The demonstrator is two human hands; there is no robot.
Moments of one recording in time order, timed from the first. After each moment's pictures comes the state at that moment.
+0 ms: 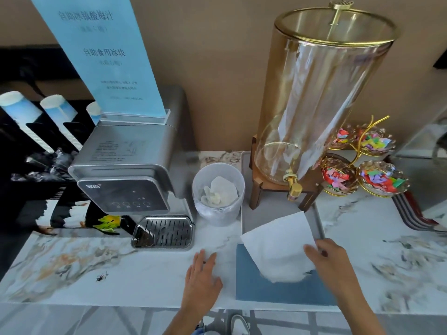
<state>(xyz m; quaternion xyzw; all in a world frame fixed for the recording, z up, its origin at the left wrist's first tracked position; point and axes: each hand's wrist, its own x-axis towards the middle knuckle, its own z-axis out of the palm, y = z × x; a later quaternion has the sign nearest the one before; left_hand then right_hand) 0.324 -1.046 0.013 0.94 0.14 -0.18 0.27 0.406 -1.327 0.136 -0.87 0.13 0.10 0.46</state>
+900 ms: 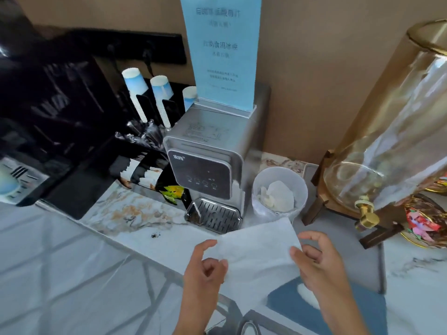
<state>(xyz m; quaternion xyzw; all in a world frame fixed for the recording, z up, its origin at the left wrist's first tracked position) 0.262 -1.028 0.139 0.68 0.33 0.17 0.63 0.397 -1.215 0.175 -0.70 -0.01 0.24 0.67</state>
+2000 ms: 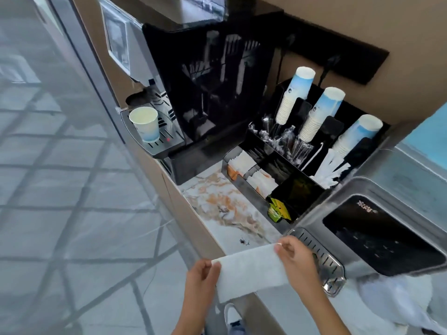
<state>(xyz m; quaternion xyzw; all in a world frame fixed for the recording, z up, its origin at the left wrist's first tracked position) 0.136 -0.839 0.071 0.50 0.55 0.27 0.61 0.347 -0.919 0.111 -0.79 -0.30 0.31 0.44</state>
